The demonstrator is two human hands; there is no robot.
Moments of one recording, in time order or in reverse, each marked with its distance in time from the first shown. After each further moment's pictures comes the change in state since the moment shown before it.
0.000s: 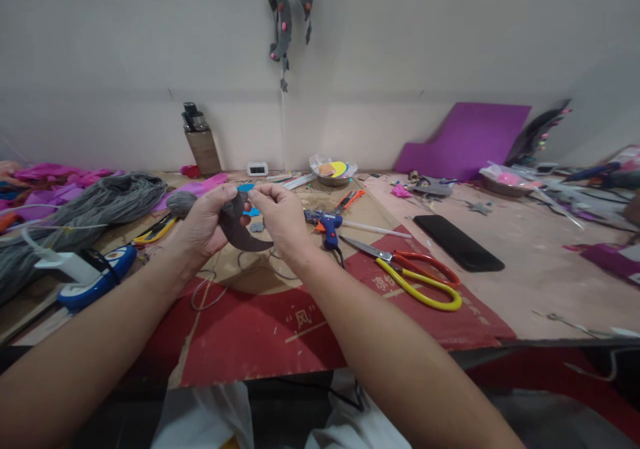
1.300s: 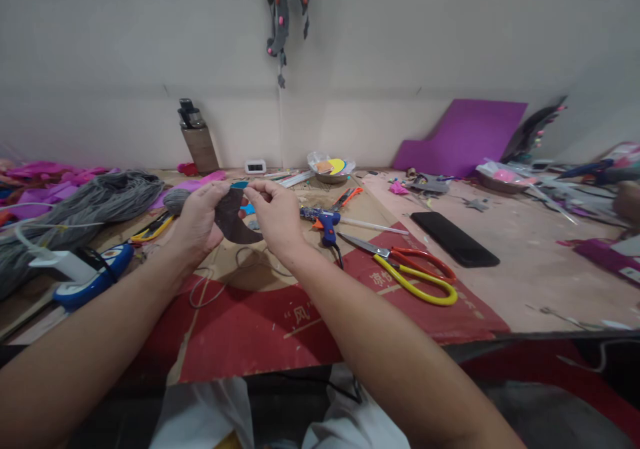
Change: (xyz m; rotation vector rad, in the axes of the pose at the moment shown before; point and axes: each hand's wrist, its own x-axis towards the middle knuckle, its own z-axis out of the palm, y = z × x) left_hand 0.005 -0.006 -0.005 0.057 0.155 0.086; right_hand 0.007 0.002 0.001 -0.377 0.106 -0.190
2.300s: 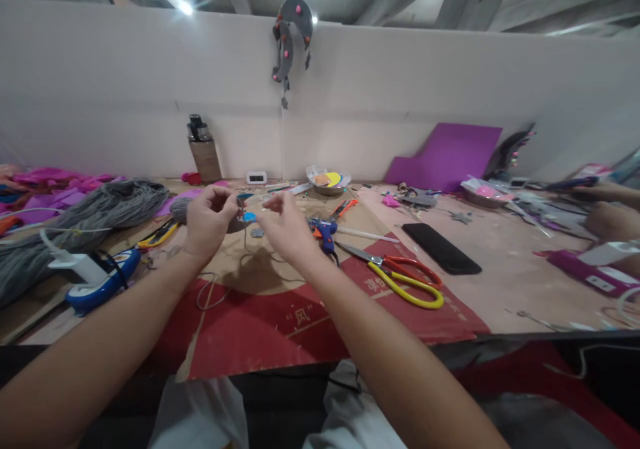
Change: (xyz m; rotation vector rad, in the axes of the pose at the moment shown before) left_hand 0.006 -0.004 -0.016 0.553 0.100 0.511; right_hand -0.012 -0.001 -0.020 -0.184 -0.109 0.006
